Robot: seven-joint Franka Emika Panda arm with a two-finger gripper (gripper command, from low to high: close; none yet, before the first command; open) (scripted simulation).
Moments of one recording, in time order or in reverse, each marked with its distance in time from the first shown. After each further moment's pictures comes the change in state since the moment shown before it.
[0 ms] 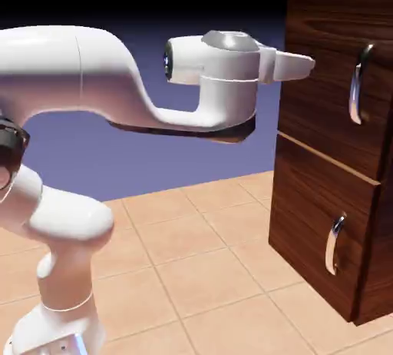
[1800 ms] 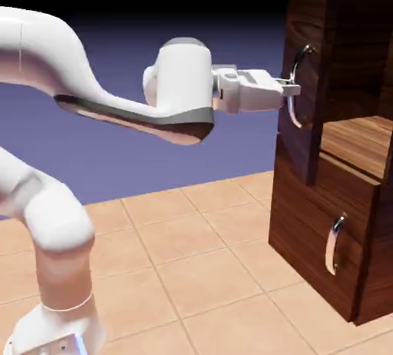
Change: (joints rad) arm -0.762 0.046 0.638 -0.293 0.009 -0.329 0.437
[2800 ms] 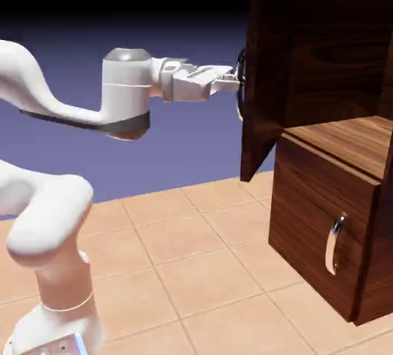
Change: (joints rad) arm -0.468 -0.379 0.688 -0.232 0.974 -0.207 -0.429
